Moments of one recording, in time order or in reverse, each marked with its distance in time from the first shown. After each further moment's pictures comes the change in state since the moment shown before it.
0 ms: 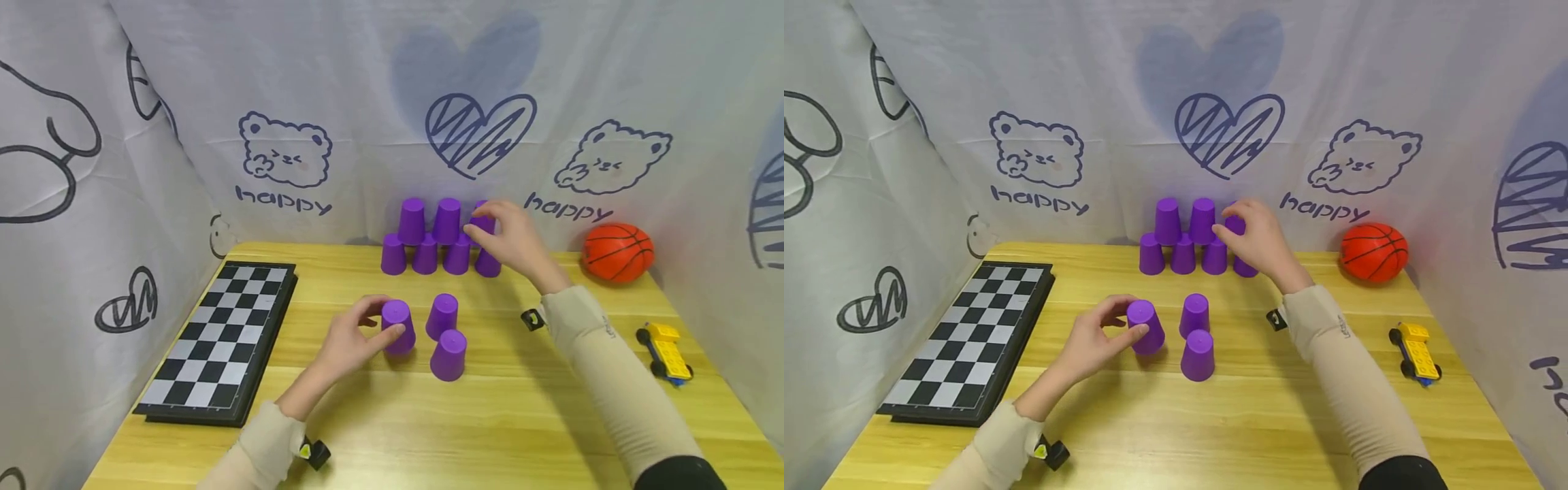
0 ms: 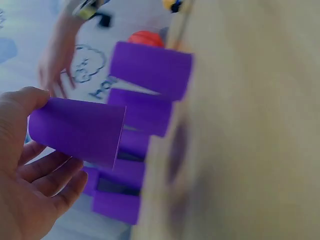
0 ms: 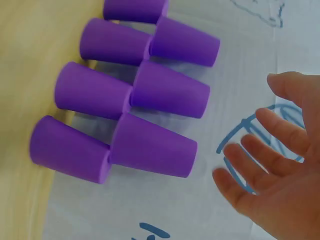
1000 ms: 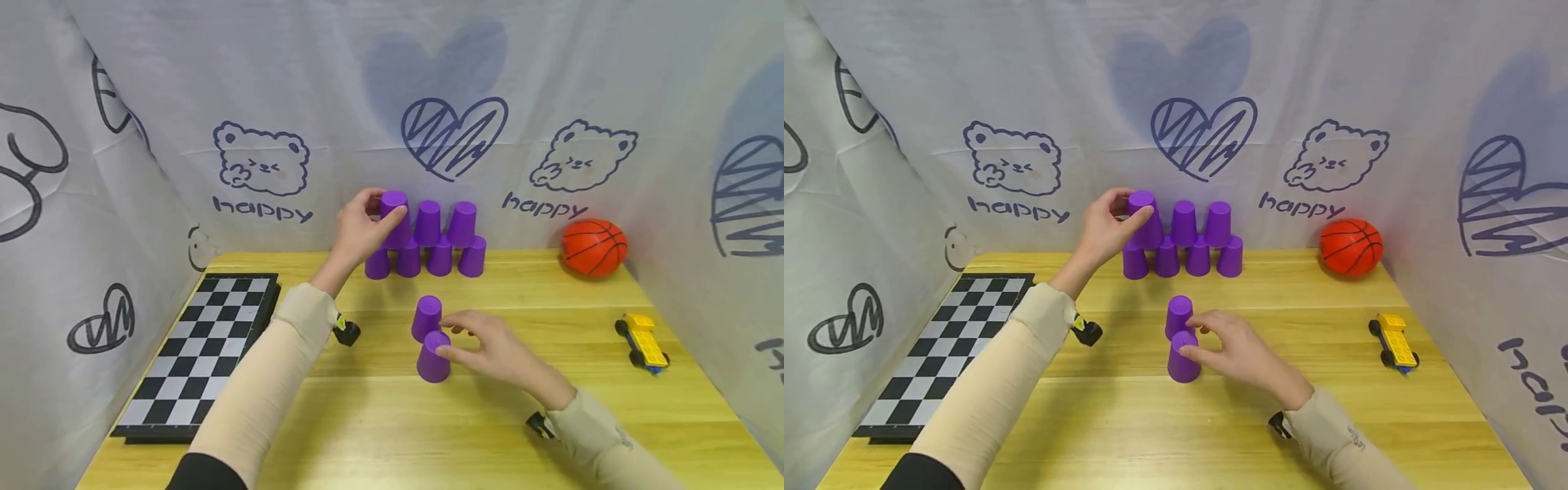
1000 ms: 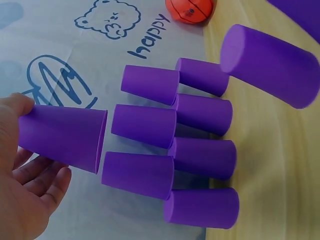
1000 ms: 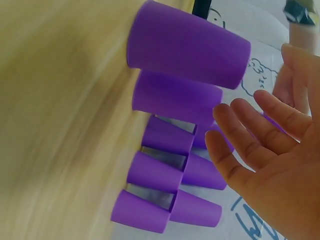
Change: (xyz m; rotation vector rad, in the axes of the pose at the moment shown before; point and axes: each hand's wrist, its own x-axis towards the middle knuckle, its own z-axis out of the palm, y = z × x) left_hand 0.168 0.050 -0.014 0.003 0.190 -0.029; right_hand -0.151 -0.029 0.032 0.093 -0.226 -0.150
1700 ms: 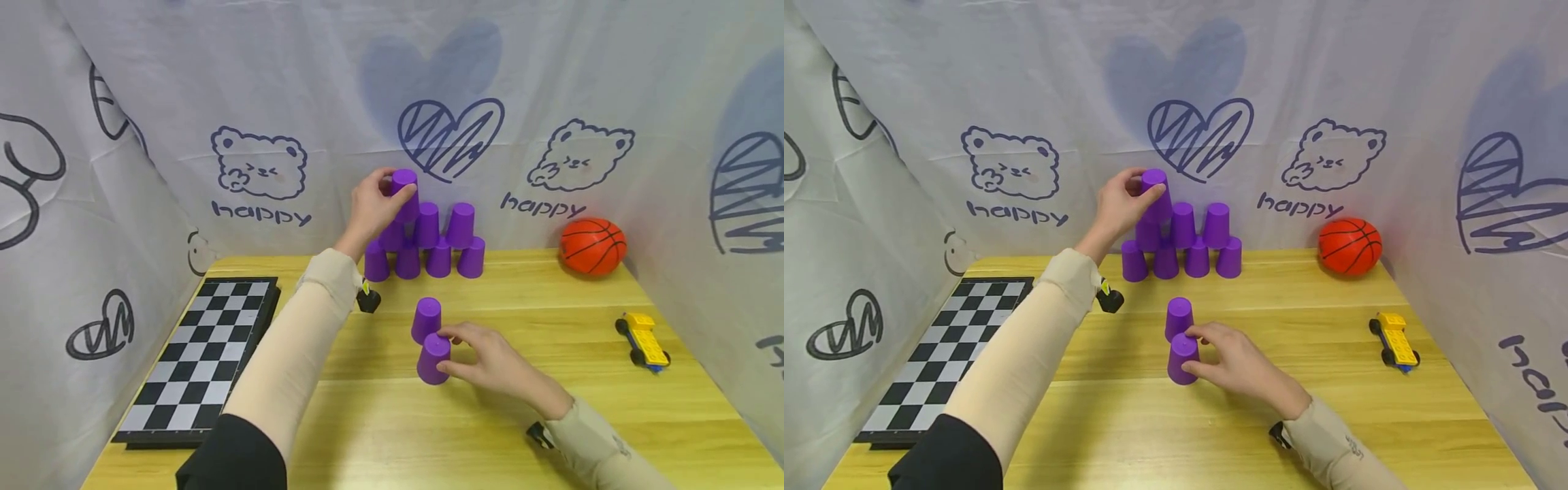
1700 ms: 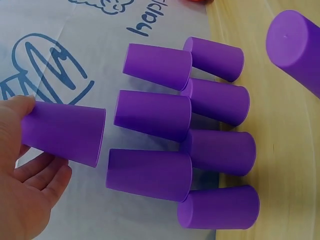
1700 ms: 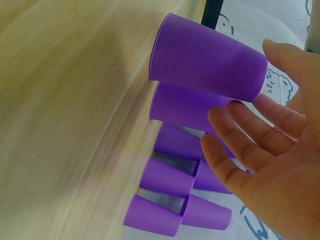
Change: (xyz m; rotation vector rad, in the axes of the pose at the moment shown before) left_hand 0.047 0.012 0.021 0.083 0.027 -0.065; right_hand -0.013 0.007 0.016 0.028 -0.035 -0.005
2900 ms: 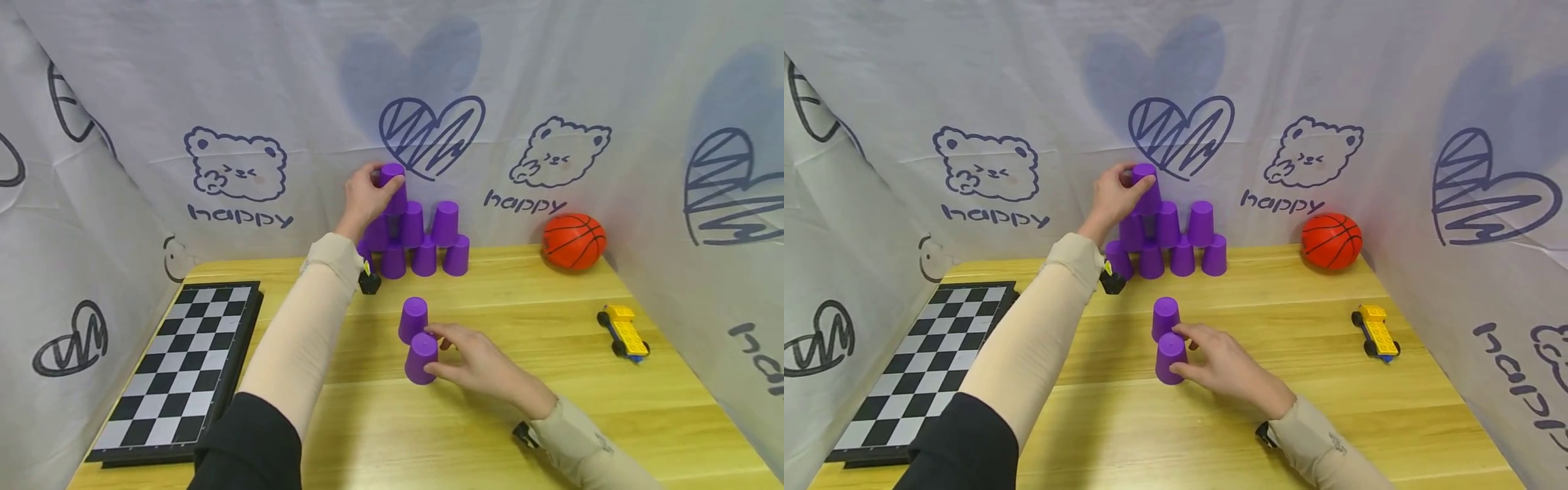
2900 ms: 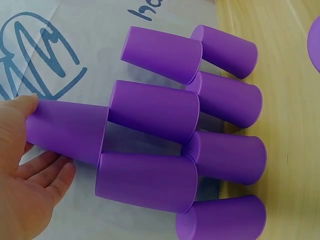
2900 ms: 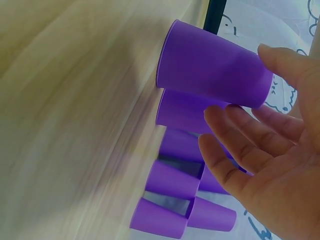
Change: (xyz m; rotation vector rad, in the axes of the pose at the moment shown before) left_hand 0.034 -0.008 0.024 0.046 -0.003 -0.023; right_hand -0.003 0.003 0.004 0.022 -0.003 0.025
